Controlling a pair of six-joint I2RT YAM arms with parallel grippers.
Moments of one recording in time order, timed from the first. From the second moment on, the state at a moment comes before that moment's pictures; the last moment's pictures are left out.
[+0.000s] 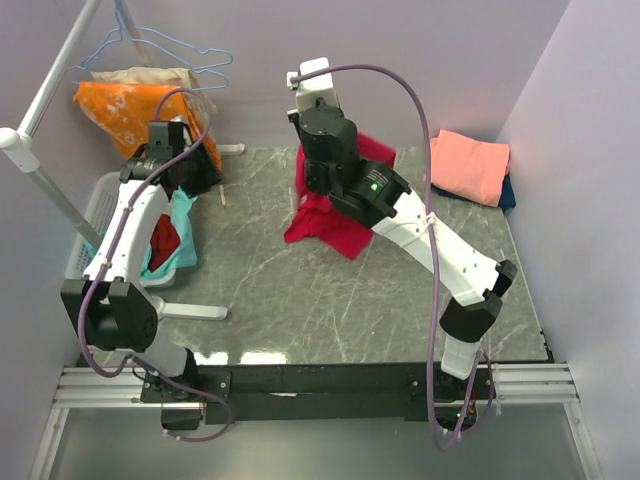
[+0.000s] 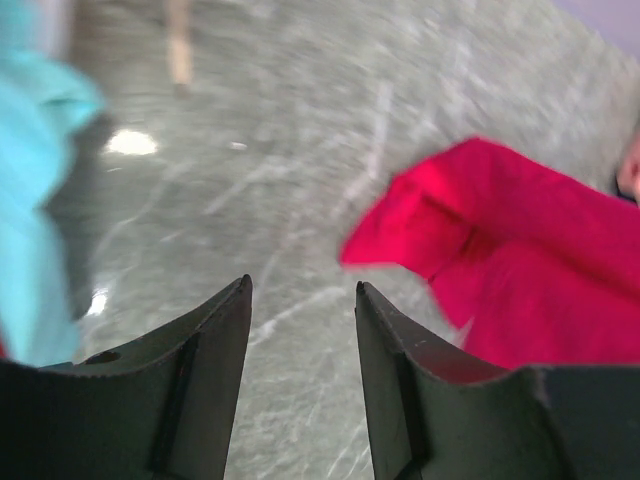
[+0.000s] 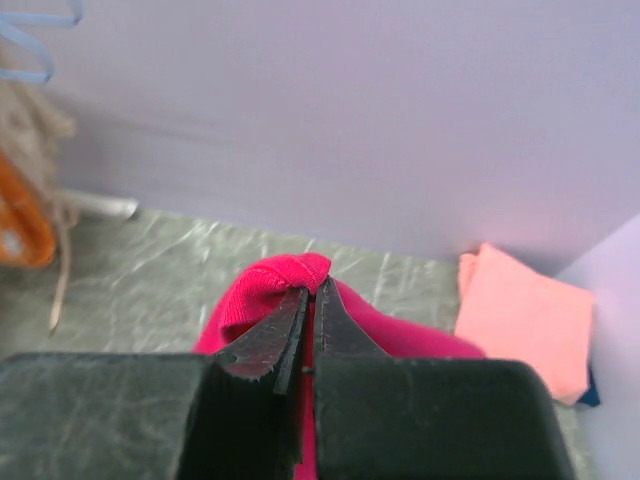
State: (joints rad) left arm -0.06 1.54 1.56 -0.77 0.10 -0.54; right arm 0.97 1.80 2.21 -0.47 0.93 -0.18
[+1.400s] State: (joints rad) left arm -0.41 1.98 1.48 -0.25 0.96 -0.66; right arm 0.97 1.71 2.40 0.33 1.19 -0.84
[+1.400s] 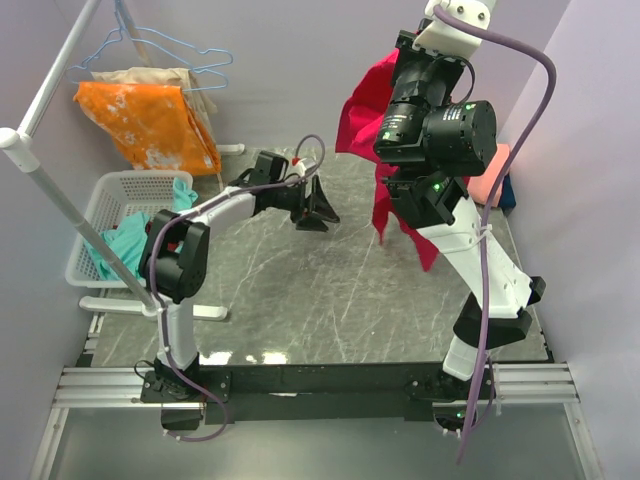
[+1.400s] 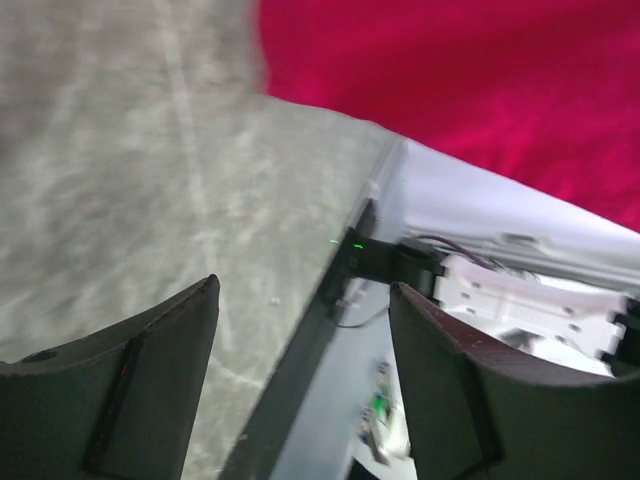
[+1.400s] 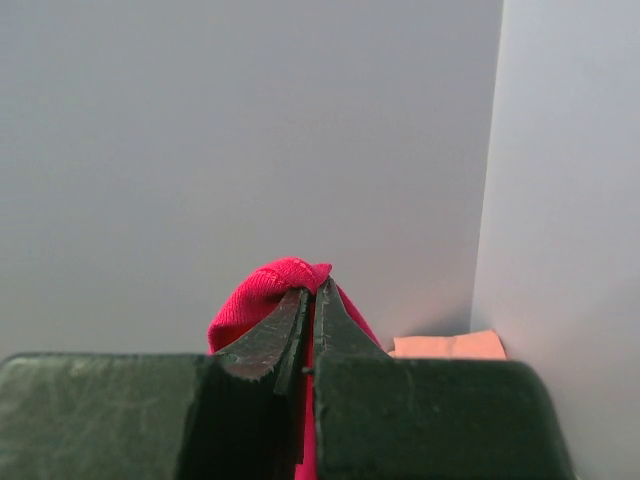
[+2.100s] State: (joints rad) left arm -0.41 2.16 1.24 0.89 0.96 -1.80; right arm 0.98 1.71 2.40 0.30 1.19 -0.82
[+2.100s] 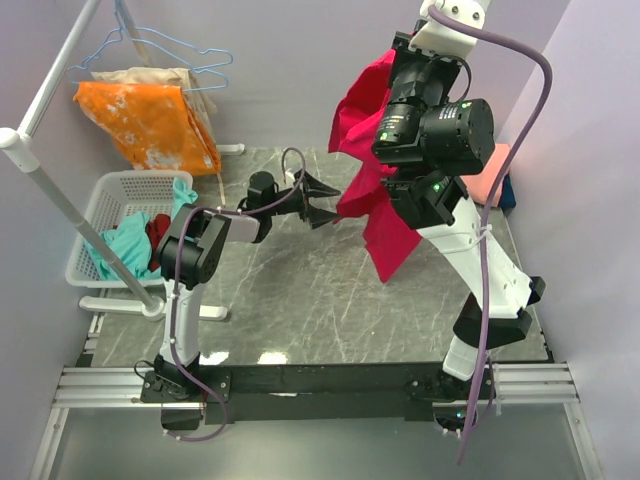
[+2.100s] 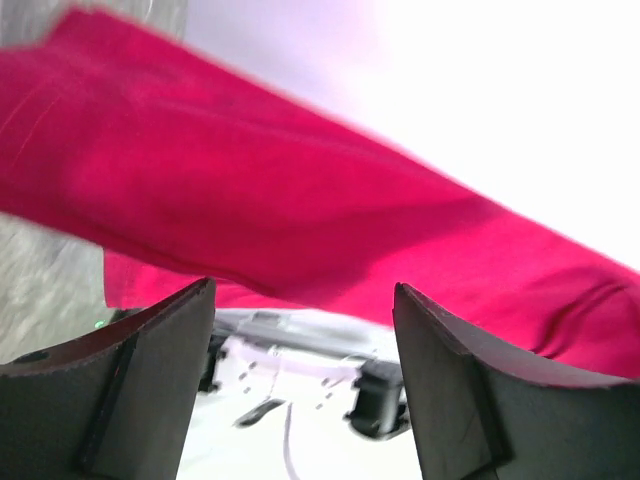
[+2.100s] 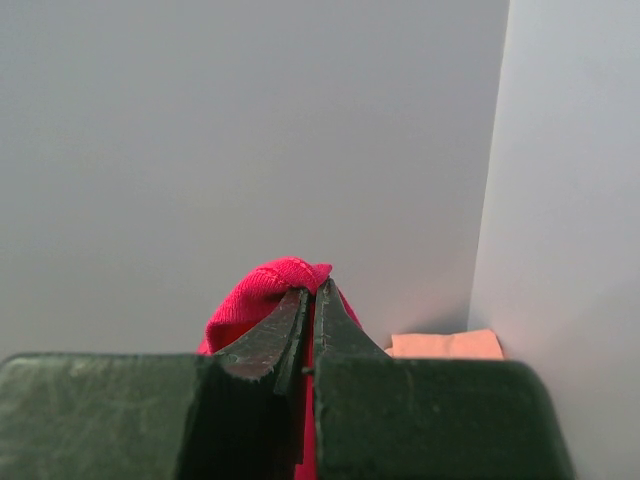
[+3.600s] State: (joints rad) left arm -0.50 2.18 1.41 0.47 0.82 -1.93; right arm 0.98 1.70 2.26 0.25 1.18 -0.73
